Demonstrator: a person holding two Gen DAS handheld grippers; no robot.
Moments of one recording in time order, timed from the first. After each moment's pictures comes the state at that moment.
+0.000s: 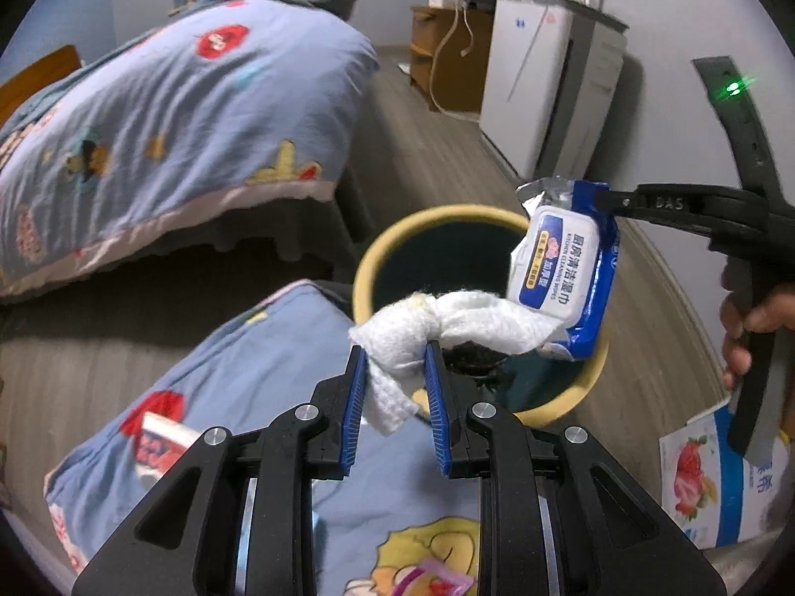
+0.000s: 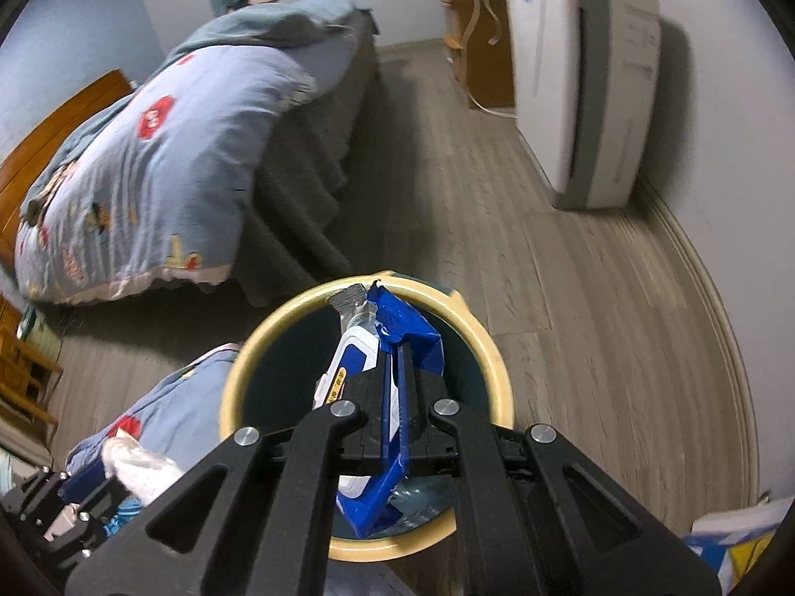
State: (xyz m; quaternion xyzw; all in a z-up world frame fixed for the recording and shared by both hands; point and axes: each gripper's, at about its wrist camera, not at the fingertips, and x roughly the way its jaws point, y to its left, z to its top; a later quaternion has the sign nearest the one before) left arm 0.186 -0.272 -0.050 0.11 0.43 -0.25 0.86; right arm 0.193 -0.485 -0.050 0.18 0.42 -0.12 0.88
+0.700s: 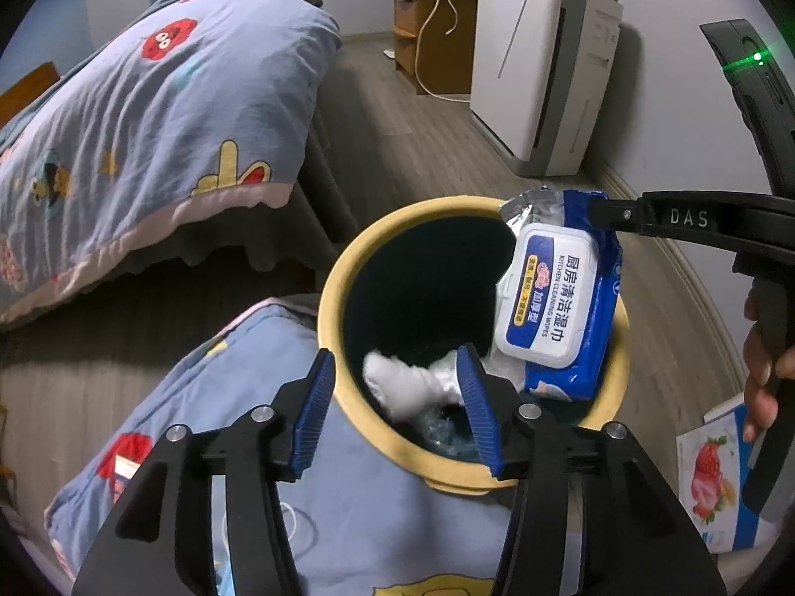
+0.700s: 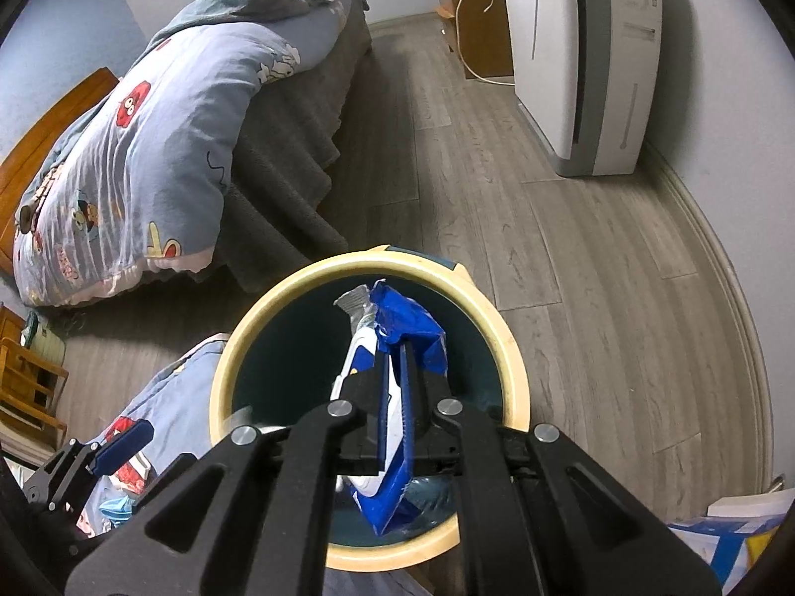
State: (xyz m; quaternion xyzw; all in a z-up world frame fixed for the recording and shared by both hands) left arm 0.214 -0.313 -0.078 0.14 0.43 -0.25 0.85; right arm 0.209 -0.487 -0.069 0.20 0.44 -0.10 0.87
